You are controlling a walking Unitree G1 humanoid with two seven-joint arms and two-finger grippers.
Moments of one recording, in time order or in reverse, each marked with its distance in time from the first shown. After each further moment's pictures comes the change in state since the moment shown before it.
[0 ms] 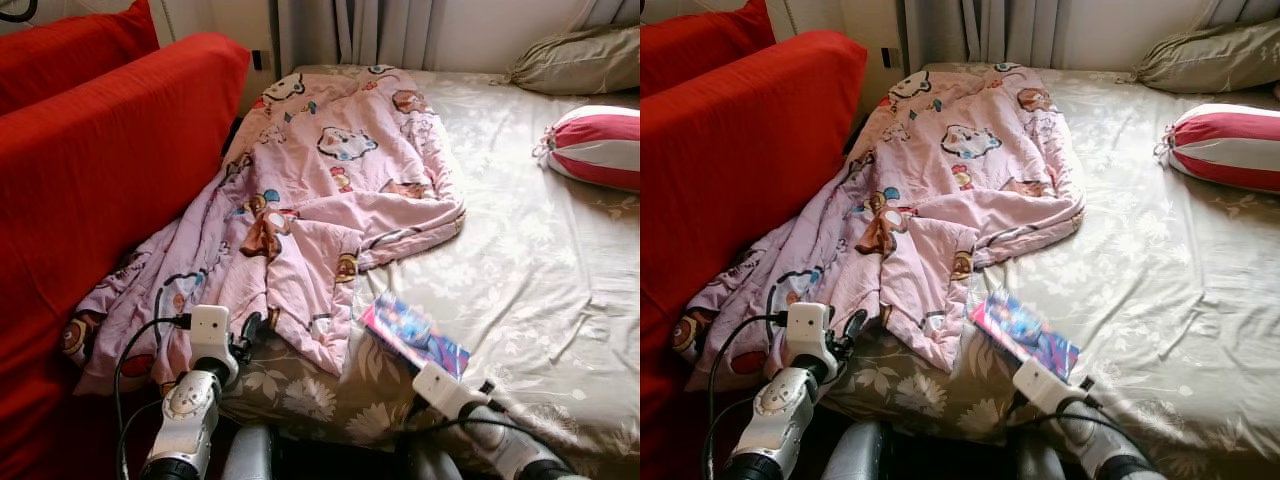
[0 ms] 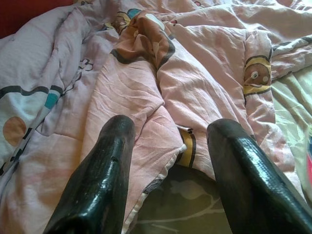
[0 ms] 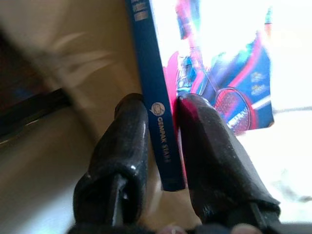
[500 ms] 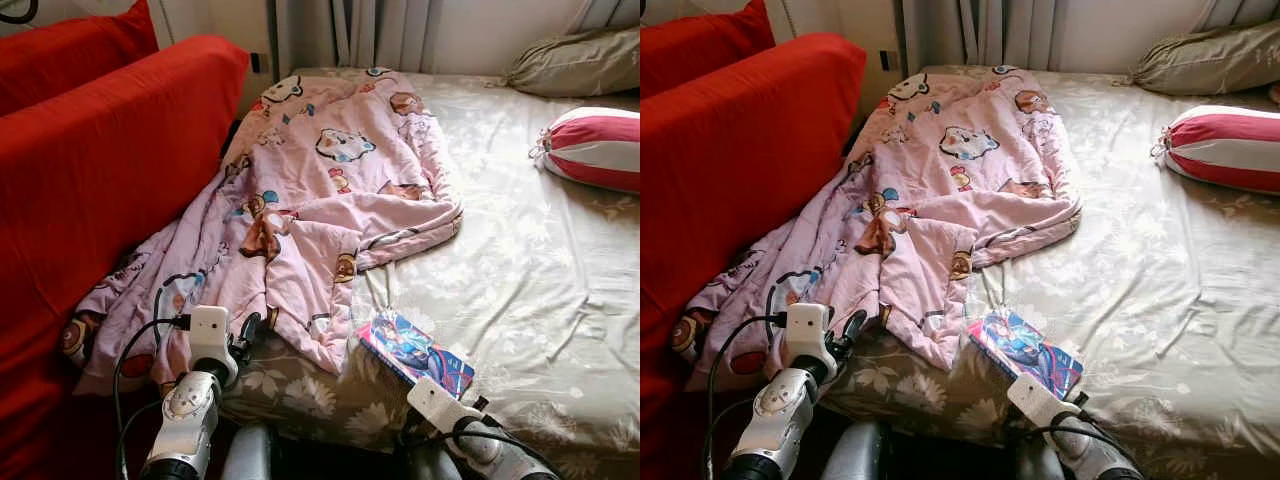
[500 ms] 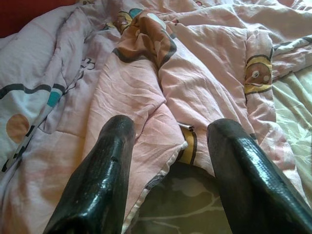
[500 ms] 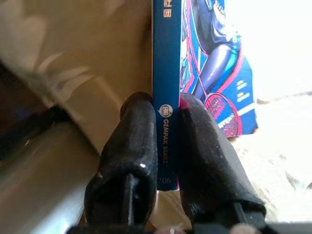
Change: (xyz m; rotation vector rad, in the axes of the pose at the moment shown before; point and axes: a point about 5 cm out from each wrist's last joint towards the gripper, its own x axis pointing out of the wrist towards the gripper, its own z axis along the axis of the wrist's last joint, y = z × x) left arm -0.001 0.001 -0.002 -0.001 0.005 0.010; right arm 0.000 -0.010 0.004 0.129 -0.035 -0.057
